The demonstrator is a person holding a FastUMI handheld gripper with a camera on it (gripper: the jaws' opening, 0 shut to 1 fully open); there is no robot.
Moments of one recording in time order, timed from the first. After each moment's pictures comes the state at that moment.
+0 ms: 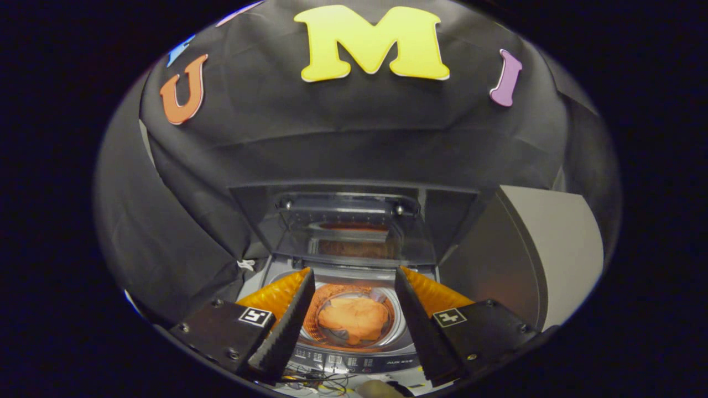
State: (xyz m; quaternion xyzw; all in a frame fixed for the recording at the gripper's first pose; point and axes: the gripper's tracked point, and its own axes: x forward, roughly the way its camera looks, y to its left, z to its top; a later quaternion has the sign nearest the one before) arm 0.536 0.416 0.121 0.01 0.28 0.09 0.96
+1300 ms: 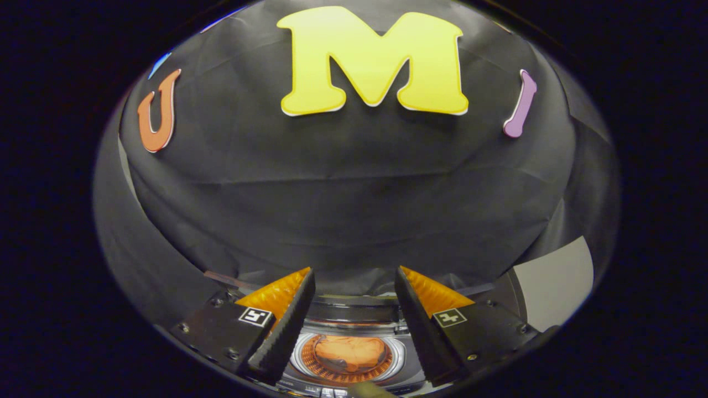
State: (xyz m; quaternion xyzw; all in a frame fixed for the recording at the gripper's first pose) arm 0.653 0.433 0.181 0.02 0.25 0.05 0.97
